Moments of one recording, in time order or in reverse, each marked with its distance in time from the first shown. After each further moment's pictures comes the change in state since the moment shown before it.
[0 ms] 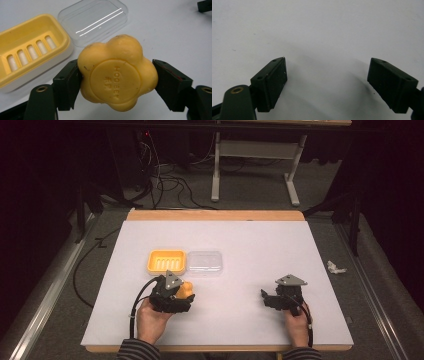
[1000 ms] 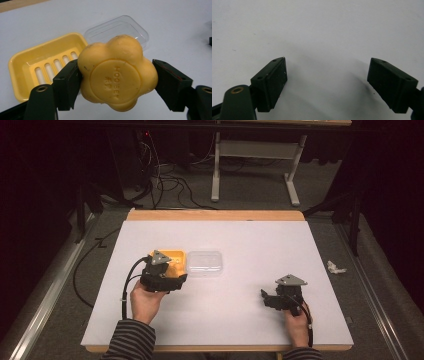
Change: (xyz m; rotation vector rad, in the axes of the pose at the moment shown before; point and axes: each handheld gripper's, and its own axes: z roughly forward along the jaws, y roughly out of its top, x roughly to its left) left arm 0.027 0.051 0.014 -0.056 0.030 -0.114; right arm 0.000 0.000 0.000 0.000 0.001 -0.001
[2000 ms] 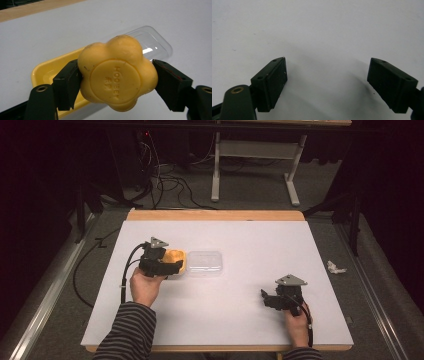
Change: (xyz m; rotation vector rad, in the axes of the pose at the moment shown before) left arm 0.019 0.026 0.031 -0.027 0.084 -0.023; right arm 0.000 0.000 0.000 -0.002 -0.002 -0.006
